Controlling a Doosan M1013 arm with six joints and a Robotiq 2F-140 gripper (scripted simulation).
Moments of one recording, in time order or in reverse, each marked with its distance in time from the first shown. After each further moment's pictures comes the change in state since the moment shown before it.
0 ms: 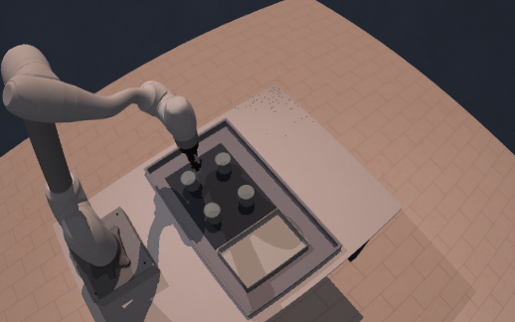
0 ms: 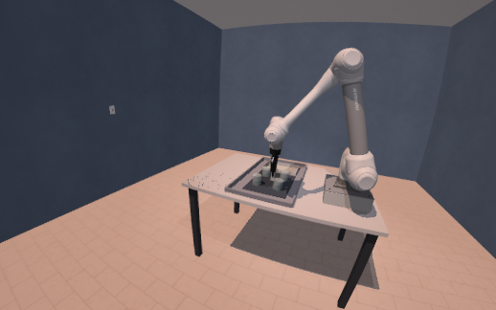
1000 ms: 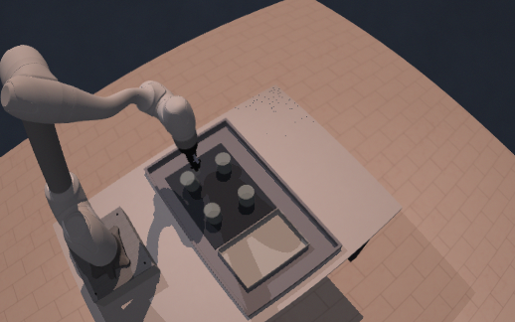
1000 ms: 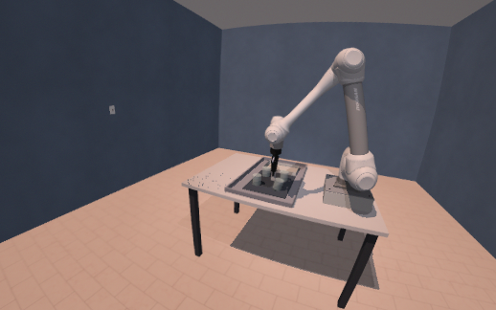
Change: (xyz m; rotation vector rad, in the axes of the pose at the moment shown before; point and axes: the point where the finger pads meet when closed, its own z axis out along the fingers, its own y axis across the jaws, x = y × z) arm 0.003 0.000 -0.003 0.000 0.000 0.000
